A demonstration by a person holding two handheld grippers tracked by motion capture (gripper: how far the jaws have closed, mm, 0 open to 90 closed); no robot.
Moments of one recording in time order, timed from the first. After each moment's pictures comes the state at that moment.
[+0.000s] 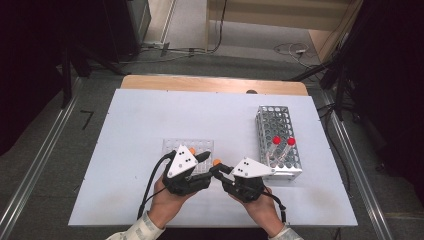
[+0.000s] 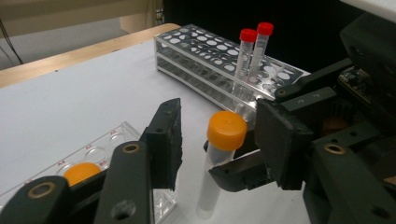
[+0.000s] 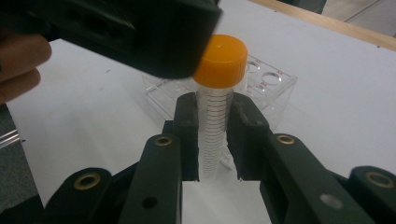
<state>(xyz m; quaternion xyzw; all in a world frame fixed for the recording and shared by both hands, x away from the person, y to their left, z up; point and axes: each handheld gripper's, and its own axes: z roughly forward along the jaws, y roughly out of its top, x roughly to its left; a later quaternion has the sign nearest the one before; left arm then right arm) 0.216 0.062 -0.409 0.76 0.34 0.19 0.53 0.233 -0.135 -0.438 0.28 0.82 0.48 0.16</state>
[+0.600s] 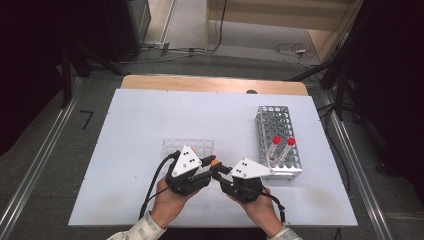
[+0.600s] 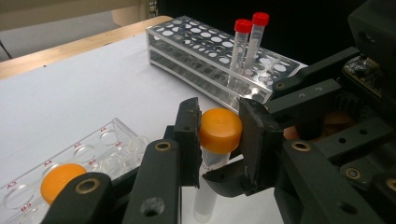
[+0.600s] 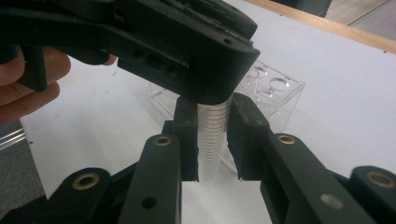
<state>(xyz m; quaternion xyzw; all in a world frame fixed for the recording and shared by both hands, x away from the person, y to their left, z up) 0.220 0.060 -0.411 0.76 0.34 0.17 0.52 0.231 -0.133 -0.437 0.27 0.82 0.48 0.15</state>
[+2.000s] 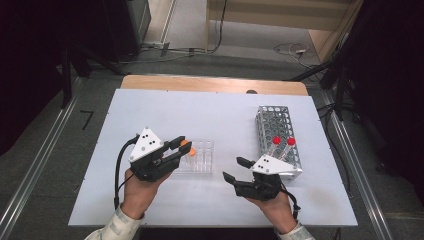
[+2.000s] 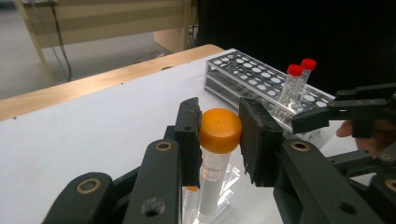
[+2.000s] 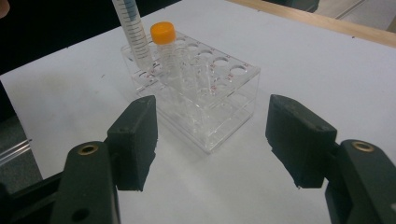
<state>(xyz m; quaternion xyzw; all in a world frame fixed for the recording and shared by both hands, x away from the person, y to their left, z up) 0.221 0.125 -0.371 0.72 0.38 0.23 0.53 0.238 -0.174 -0.429 0.30 0.81 0.49 0.14</state>
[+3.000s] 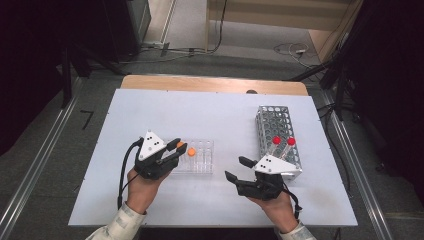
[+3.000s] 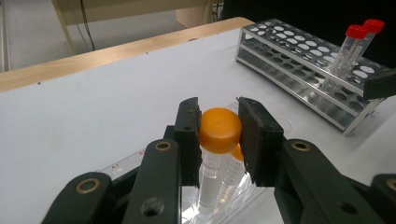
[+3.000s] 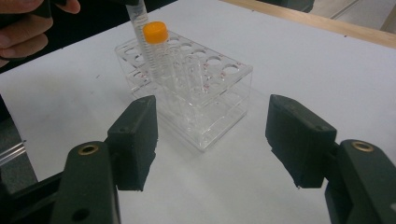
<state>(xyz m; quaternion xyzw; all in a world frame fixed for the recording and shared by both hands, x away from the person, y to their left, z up) 0.240 0.128 -0.411 0.72 0.42 0.24 0.49 0.238 -0.179 -0.429 0.31 0.81 0.49 0.15</state>
